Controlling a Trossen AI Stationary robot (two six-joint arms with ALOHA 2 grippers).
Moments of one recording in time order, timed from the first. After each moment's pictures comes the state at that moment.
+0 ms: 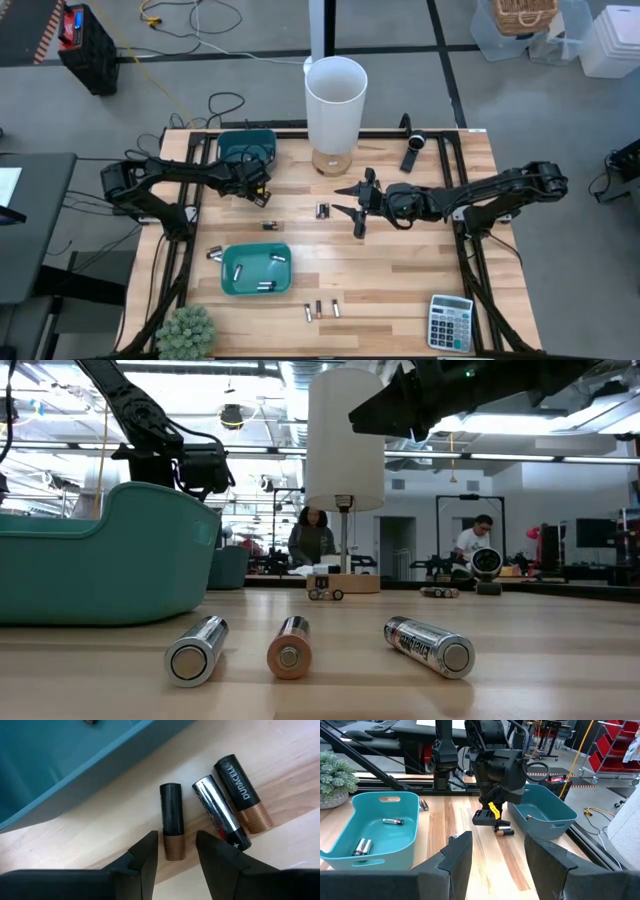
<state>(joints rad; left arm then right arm) 0.45 1.47 0.67 -0.50 -0.36 -0.54 0.06 1.35 0.73 0.43 0.32 -0.06</state>
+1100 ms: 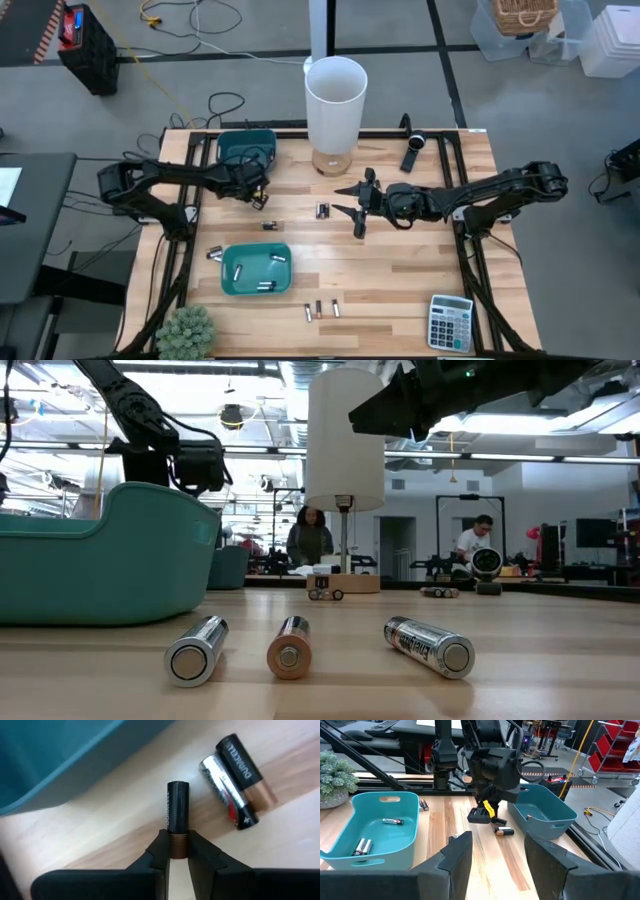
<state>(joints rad) 0.42 1.43 0.66 -0.56 -0.39 -0.56 0.06 1.35 0.73 0.43 0.32 -0.06</state>
